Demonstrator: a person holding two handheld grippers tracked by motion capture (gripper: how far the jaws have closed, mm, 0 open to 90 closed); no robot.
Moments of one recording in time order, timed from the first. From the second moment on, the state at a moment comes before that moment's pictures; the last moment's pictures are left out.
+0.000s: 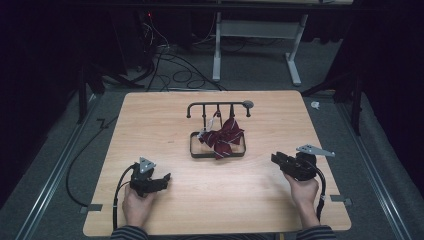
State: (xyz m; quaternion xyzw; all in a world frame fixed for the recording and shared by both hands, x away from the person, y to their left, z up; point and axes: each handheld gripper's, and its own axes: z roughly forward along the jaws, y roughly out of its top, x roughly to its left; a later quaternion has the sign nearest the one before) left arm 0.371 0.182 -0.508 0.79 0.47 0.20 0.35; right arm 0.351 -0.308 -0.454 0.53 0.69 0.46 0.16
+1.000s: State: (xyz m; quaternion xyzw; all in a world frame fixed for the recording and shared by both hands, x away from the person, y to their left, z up) left arm 0.371 0.182 -0.508 0.79 0.47 0.20 0.35; right arm 0.357 -0.289 -0.487 0.54 0.71 0.42 0.16
